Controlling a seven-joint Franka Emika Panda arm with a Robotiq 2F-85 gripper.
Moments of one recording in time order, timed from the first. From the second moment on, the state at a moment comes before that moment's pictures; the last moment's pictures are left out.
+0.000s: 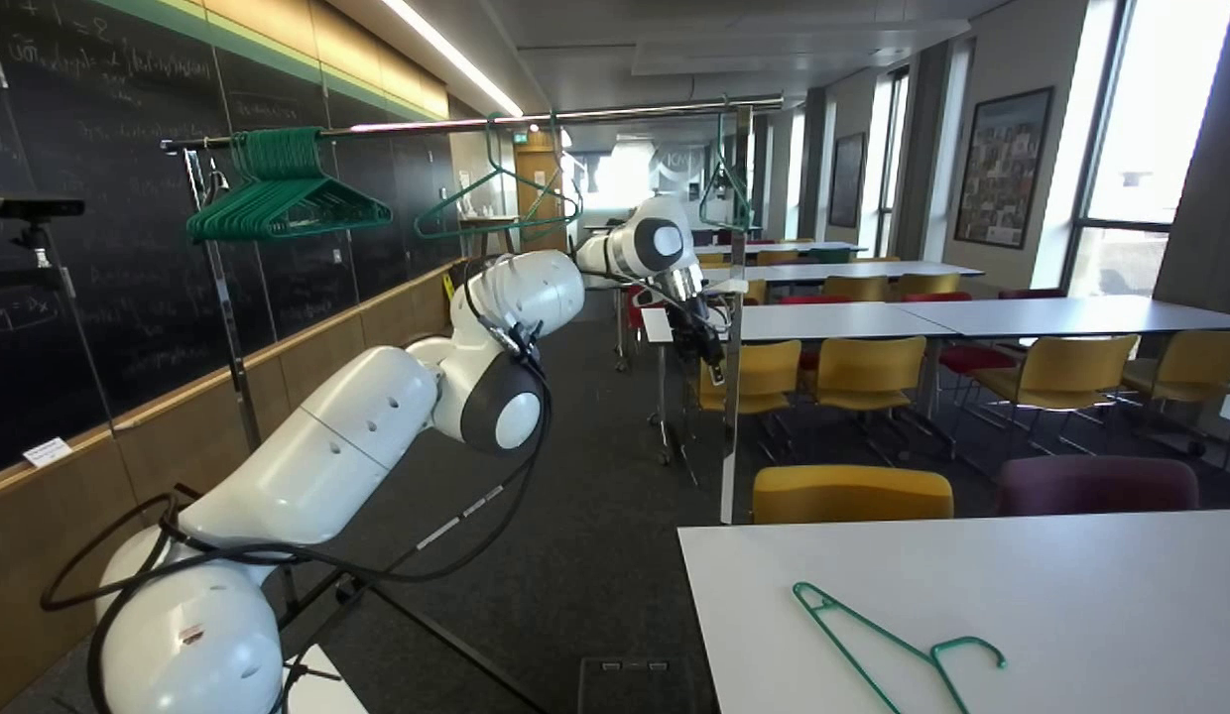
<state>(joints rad) -0.04 0.93 0.22 -0.51 -0.49 1.50 -2.61</state>
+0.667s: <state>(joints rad) -0.24 0.91 0.65 -0.88 -0.72 1.72 -2.61</state>
